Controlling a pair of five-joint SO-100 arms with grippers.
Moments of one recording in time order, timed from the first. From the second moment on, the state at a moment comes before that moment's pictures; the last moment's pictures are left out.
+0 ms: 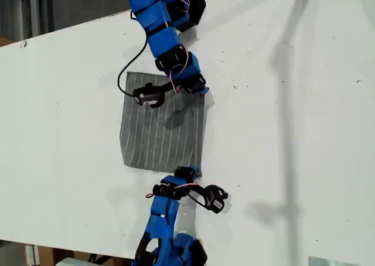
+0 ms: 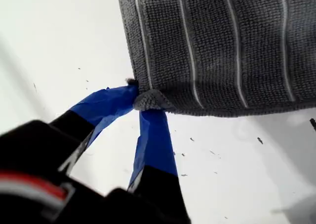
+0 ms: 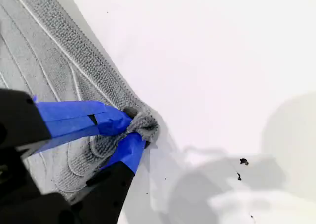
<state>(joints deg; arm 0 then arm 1) -0.9 79.5 107.4 52.6 -81.6 -15.0 98.3 111.0 67.9 75.8</state>
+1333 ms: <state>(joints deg) 11.4 73.4 59.5 87.5 -75.5 -19.4 91.9 84.9 83.8 76.0</state>
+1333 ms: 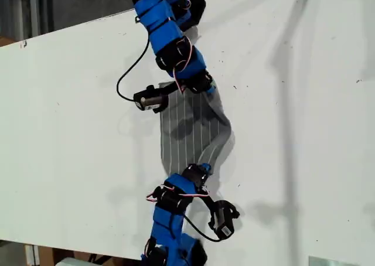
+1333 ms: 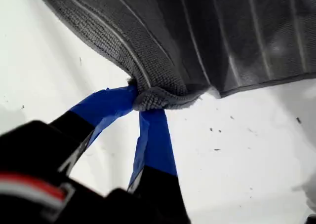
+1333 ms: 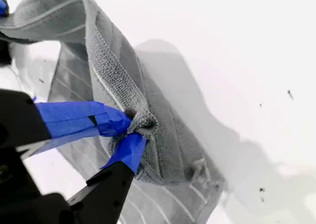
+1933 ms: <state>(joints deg) -20.3 77.4 60.6 94.7 -53.5 20.4 106.6 91.1 83.8 50.5</state>
